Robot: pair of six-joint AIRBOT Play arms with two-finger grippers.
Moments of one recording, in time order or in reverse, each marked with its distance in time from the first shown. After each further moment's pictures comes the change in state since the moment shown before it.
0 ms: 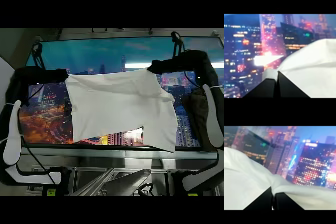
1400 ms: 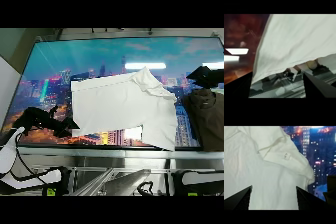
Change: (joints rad) left arm 0.233 0.155 -0.657 -0.039 0.496 -0.131; right arm -0.451 0.197 -0.081 -0.089 -0.443 0.059
